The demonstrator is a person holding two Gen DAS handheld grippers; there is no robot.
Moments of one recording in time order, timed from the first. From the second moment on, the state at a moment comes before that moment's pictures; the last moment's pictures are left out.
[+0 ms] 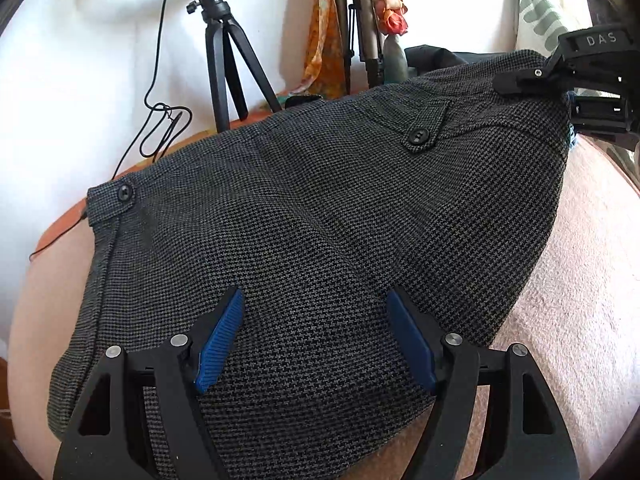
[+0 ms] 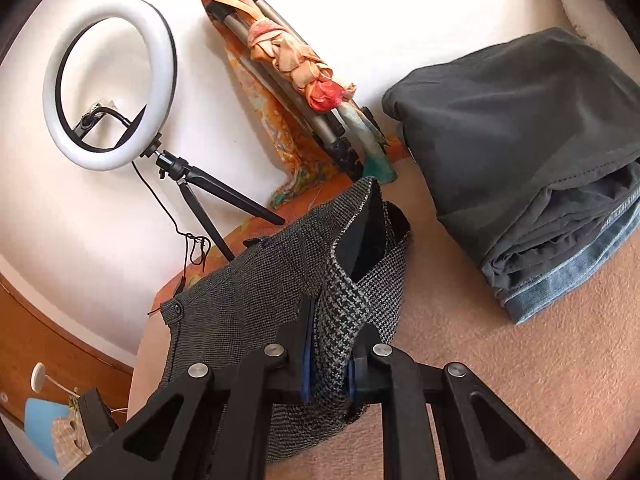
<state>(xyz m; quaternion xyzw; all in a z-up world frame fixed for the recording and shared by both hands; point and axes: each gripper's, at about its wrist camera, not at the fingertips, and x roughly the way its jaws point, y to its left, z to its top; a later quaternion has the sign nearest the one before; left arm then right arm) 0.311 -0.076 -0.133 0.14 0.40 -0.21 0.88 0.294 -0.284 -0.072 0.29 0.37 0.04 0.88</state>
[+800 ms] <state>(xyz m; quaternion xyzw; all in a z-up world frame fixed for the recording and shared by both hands) 0.273 0.153 -0.073 -0.02 0.37 -0.08 0.92 0.302 -0.066 -0.007 -0.01 0.36 0.16 0.92</state>
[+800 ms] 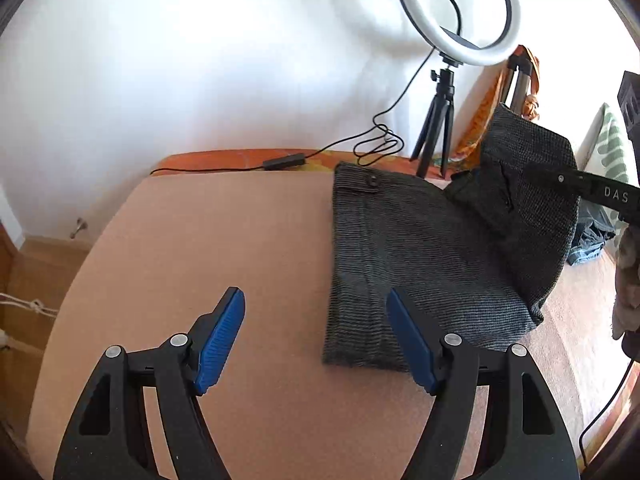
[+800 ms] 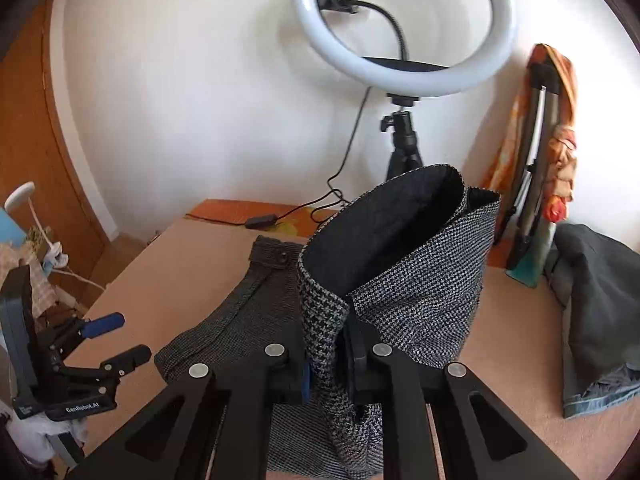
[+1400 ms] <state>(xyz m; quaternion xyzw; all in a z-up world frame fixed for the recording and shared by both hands) 0.254 0.204 -0.074 -0.05 0.37 -0.05 0.93 0.317 0.078 -0.094 -0.15 0.43 0.22 0.86</state>
